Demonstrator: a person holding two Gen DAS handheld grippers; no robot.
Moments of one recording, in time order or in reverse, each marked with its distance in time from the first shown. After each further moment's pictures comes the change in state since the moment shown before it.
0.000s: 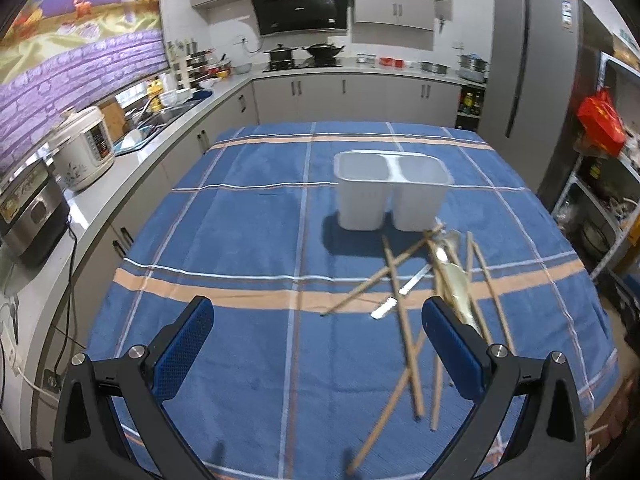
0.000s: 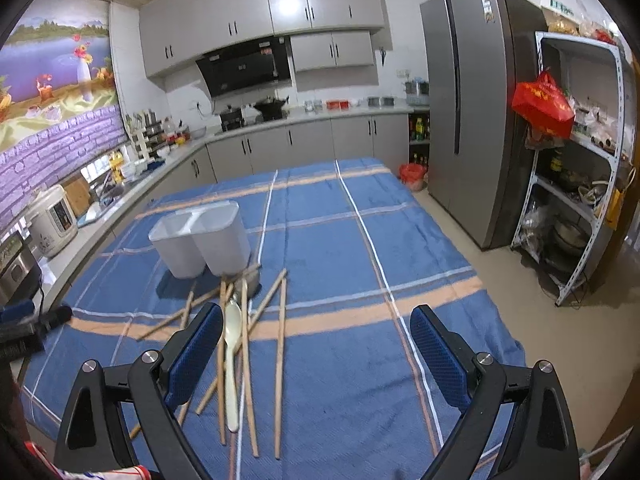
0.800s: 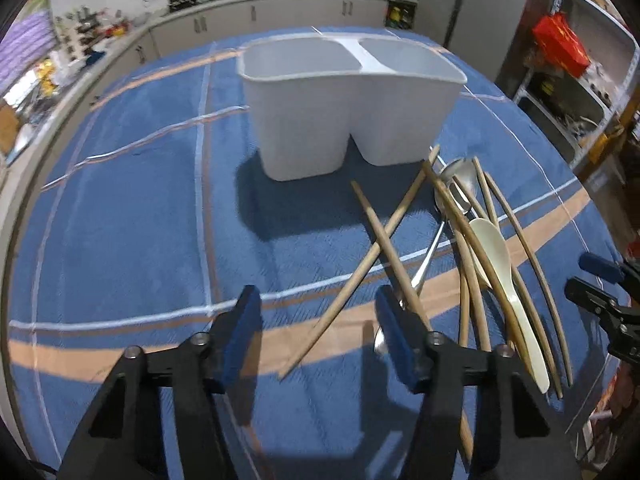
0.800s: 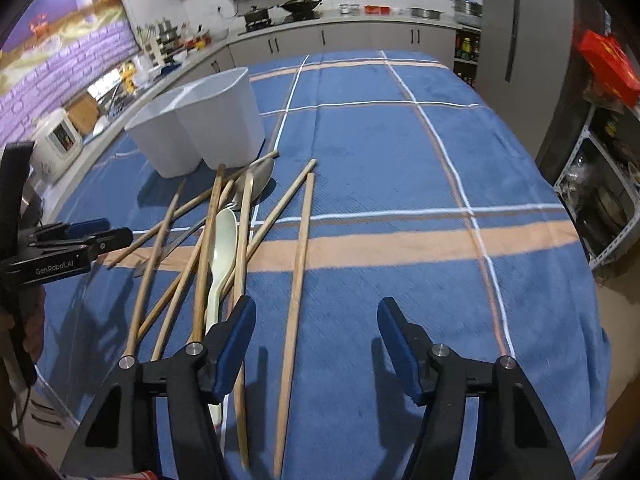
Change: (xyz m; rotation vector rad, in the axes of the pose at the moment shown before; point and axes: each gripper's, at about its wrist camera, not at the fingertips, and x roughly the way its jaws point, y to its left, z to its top) left arm 0.167 -0.027 0.013 0.226 0.292 -0.283; right arm 0.125 0.021 -0.027 -0.094 0.385 0.093
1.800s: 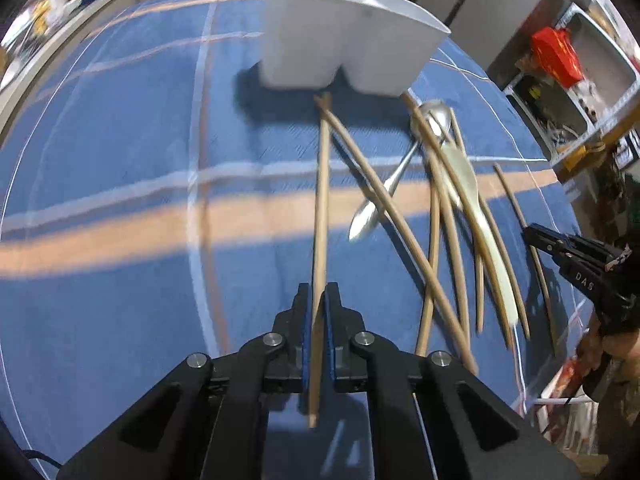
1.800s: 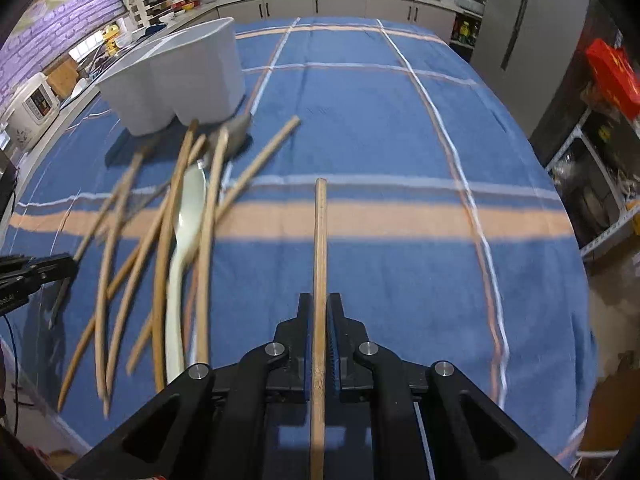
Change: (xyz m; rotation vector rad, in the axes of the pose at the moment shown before) left arm -0.025 0.016 -0.067 -0.144 0.115 -0.133; right arm 0.010 -0.005 -0.012 -0.028 0.133 -0.093
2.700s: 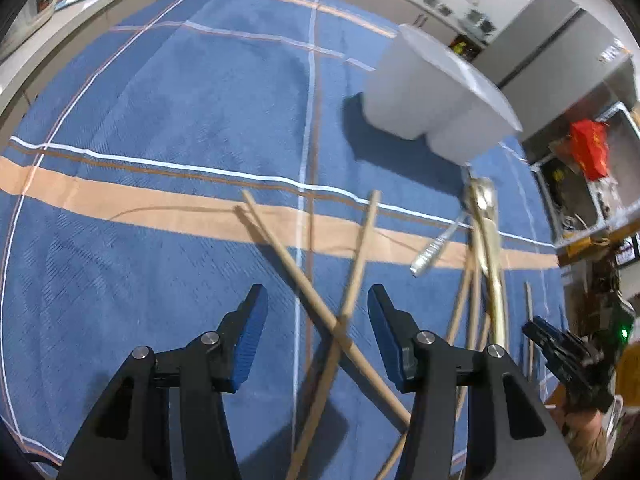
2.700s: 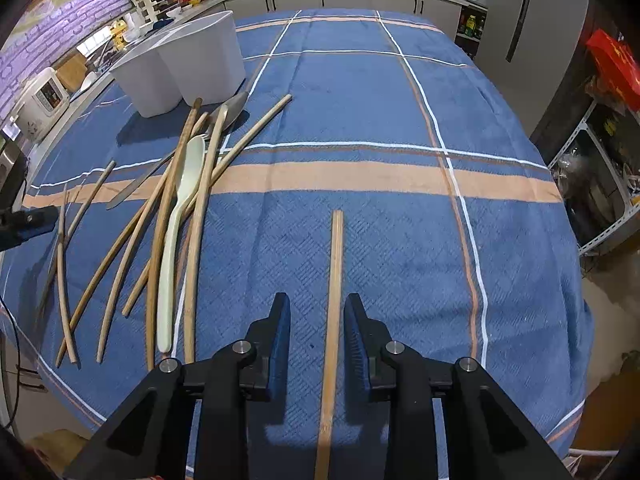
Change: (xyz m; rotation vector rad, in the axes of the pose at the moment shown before) left arm -0.019 0.056 0.006 -0.289 -0.056 -0.013; right arm -0.013 -0.017 -0.017 -0.019 0.025 0.036
